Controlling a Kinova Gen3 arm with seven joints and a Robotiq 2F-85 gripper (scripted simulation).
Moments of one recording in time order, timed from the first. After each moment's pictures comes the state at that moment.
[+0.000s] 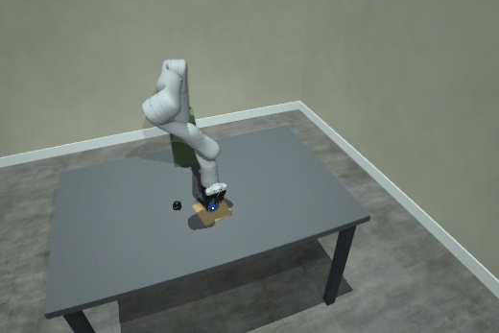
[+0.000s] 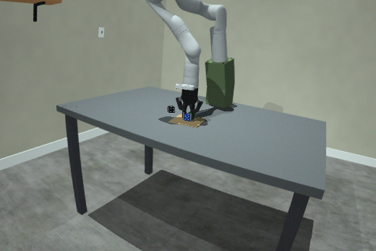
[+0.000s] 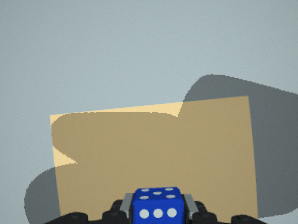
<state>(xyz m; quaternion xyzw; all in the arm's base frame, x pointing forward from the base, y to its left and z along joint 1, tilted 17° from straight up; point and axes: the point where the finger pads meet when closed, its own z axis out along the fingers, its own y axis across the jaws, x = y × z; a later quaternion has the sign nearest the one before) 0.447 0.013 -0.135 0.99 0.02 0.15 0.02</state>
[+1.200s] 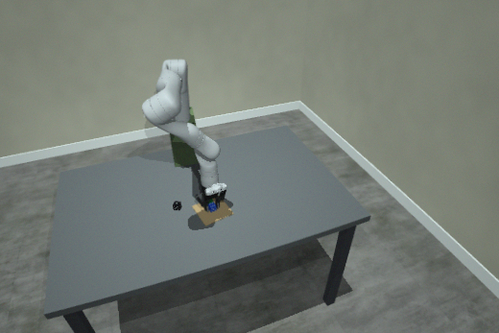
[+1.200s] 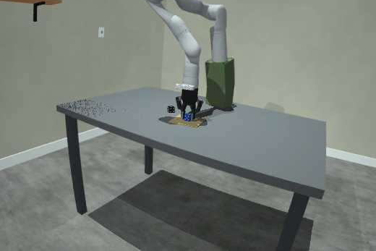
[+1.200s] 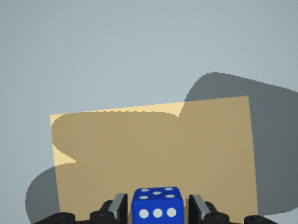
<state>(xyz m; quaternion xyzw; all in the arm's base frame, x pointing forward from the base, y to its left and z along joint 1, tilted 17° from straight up) 0.447 0.013 -0.135 0.99 0.02 0.15 0.02</state>
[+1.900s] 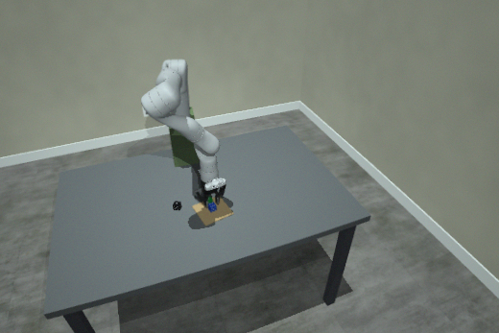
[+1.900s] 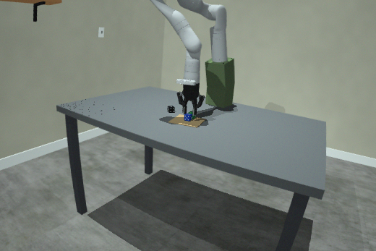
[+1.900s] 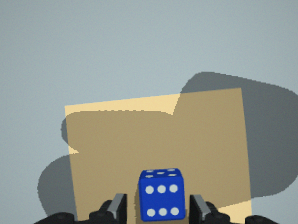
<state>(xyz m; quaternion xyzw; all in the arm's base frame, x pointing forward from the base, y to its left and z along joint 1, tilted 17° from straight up) 0.433 0.016 -0.116 0.99 0.02 0.14 0.02</state>
